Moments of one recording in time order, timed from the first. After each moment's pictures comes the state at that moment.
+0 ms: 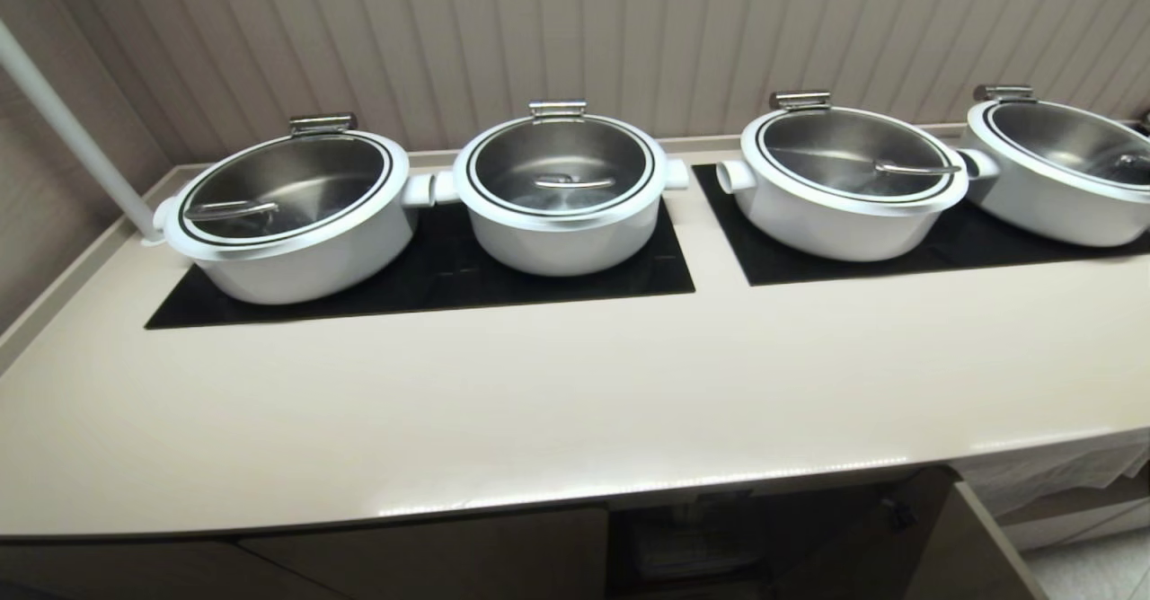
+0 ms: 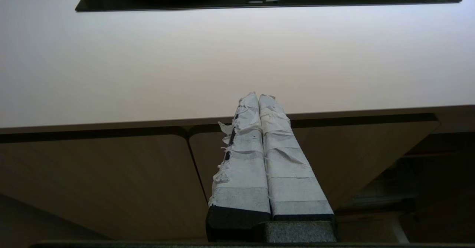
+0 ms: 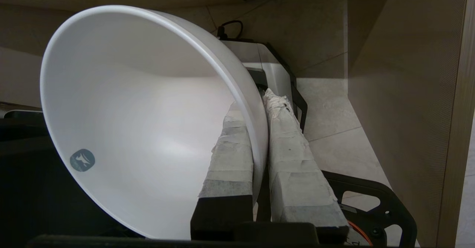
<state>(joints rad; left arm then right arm) 0.00 0.00 0.00 0.00 0.01 -0.03 0.34 0.82 -0.31 0.32 0.09 0.33</state>
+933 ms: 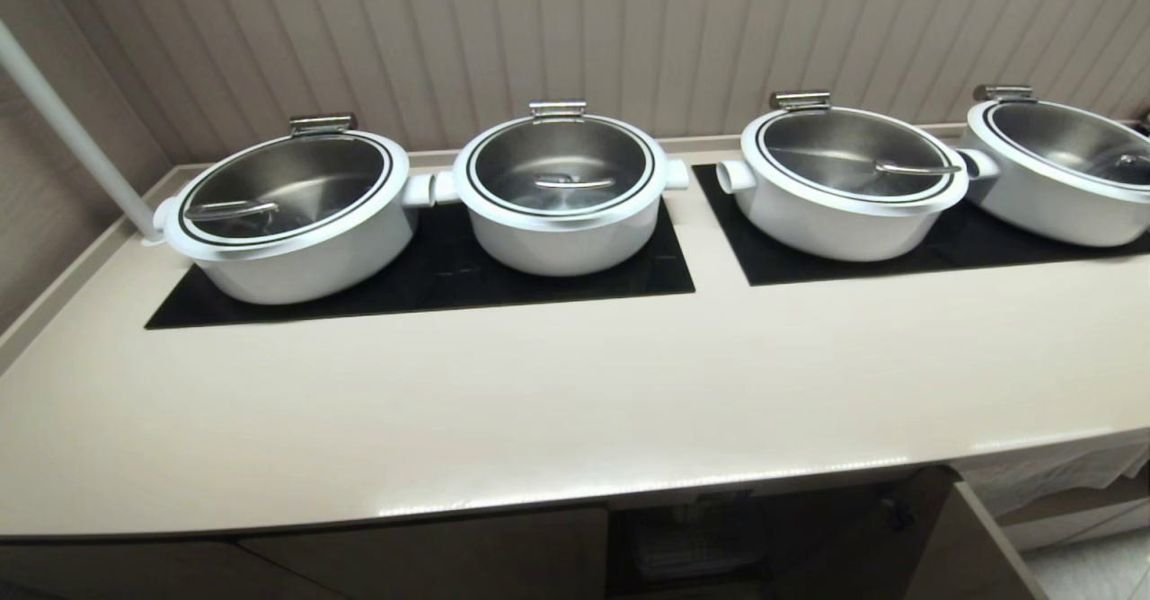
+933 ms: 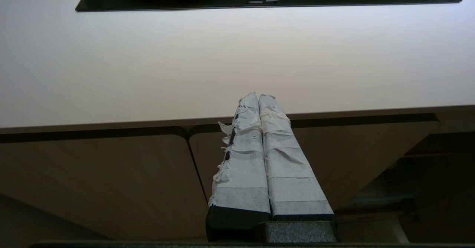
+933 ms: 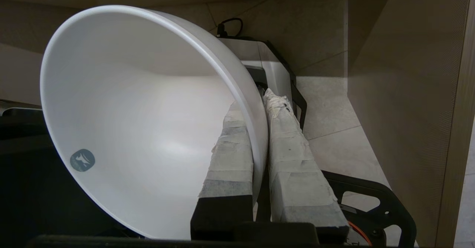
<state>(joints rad) 0.00 0.00 0.00 0.00 0.01 -0.03 0.34 0.83 -0.31 0.32 0.09 0.32</state>
